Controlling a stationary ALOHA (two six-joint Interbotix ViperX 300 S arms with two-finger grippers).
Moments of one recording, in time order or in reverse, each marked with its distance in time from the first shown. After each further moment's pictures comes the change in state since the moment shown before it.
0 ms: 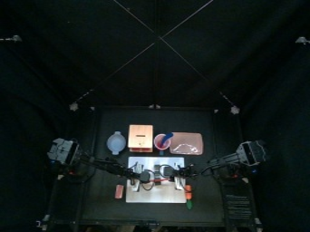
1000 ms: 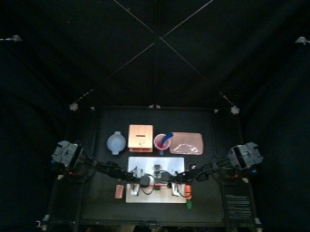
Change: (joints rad) left arm -0.054 0.063 -0.006 -0.072 -0.003 -0.003; right arm 0.081 0.127 -0.046 0.114 -0.034 0.005
